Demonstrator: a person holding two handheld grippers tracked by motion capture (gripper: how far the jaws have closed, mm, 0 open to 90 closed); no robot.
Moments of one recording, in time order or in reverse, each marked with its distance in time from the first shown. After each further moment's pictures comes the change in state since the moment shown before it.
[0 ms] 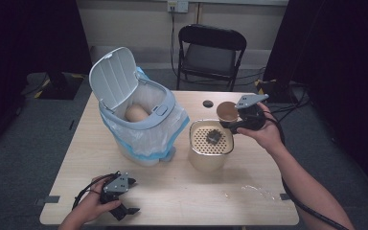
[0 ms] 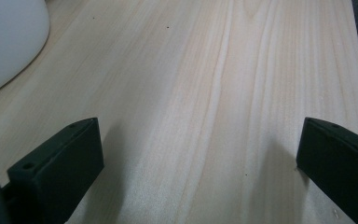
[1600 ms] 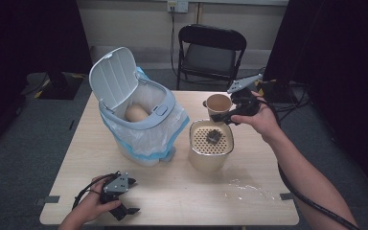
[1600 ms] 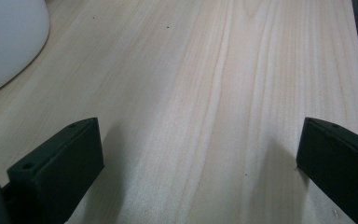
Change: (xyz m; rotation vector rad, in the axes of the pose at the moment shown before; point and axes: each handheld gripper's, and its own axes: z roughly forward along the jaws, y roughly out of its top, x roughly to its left) left arm 0.000 0.000 0.000 -0.008 -0.005 0.001; right arm -0.002 0.055 -0.006 0.027 0.206 0.081
